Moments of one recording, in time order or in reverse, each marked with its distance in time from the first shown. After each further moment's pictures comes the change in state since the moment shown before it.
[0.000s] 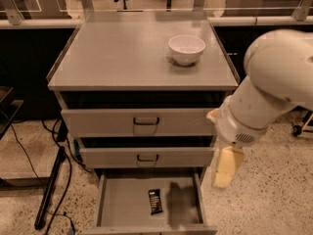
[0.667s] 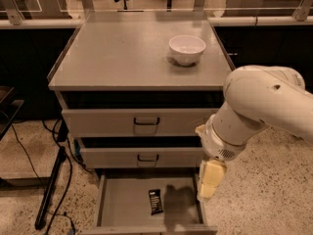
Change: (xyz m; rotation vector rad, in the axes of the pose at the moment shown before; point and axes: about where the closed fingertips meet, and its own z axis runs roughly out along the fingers) arm -0.010 0.006 0.063 -0.042 -0.031 0.003
